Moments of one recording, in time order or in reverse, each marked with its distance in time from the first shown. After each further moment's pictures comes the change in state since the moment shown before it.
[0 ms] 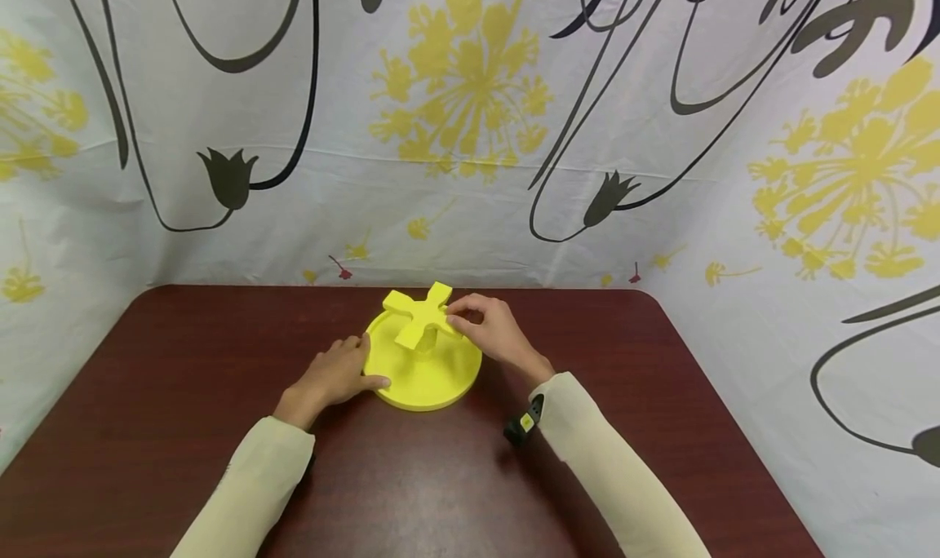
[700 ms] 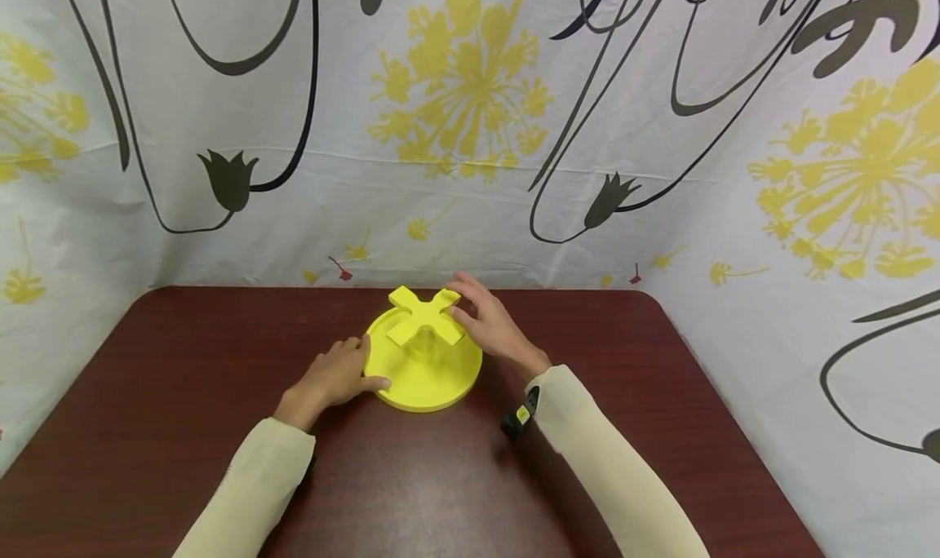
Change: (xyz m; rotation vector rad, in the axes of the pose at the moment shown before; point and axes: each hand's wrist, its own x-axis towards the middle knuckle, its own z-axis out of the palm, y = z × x) left_hand 0.001 0.000 0.000 0.011 0.005 0.006; right_hand 0.012 0.001 -0.001 -0.028 -0.051 -0.013
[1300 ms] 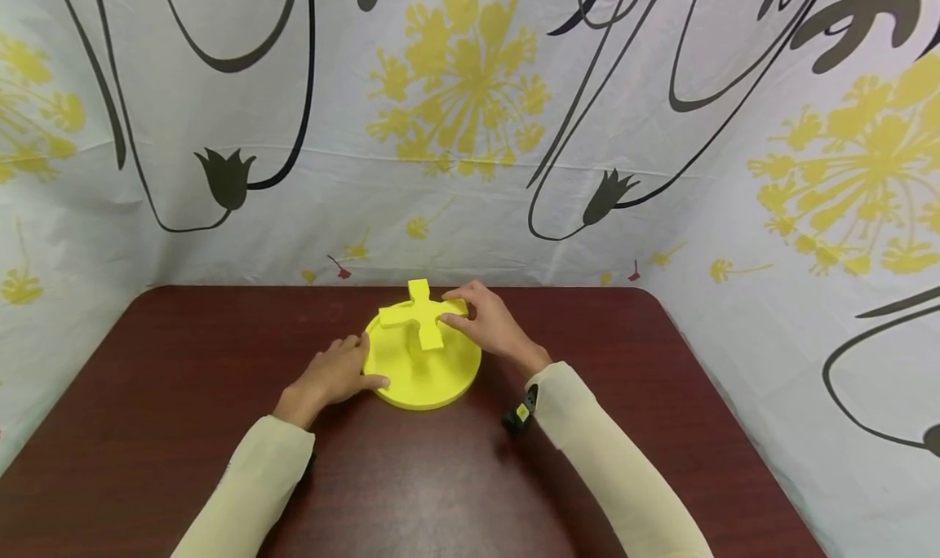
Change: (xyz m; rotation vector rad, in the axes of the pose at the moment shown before) left_hand 0.001 0.002 0.000 0.000 -0.008 -0.015; right_hand 0.000 0.001 0.001 -0.165 -0.003 -0.018
